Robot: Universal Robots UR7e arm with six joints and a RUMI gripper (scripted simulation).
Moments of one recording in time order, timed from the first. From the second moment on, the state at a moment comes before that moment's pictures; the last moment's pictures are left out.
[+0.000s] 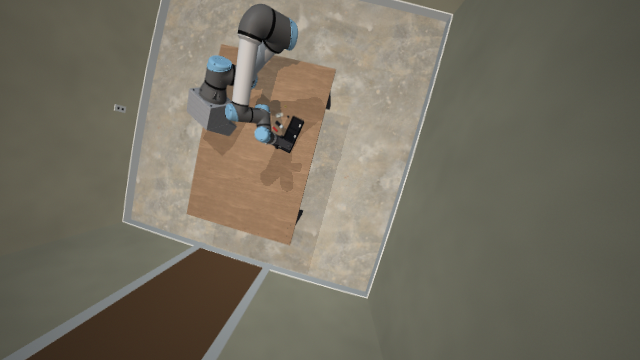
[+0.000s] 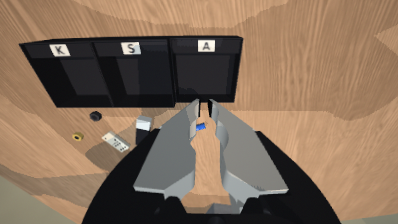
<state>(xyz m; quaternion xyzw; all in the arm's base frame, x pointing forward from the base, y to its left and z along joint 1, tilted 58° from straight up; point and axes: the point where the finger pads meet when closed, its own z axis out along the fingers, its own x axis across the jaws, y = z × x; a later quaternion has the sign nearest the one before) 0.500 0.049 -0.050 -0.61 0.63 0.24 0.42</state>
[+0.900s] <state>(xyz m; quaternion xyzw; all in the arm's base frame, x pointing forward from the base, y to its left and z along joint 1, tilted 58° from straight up) 0.488 0.093 0.010 -0.61 0.63 0.24 0.42</state>
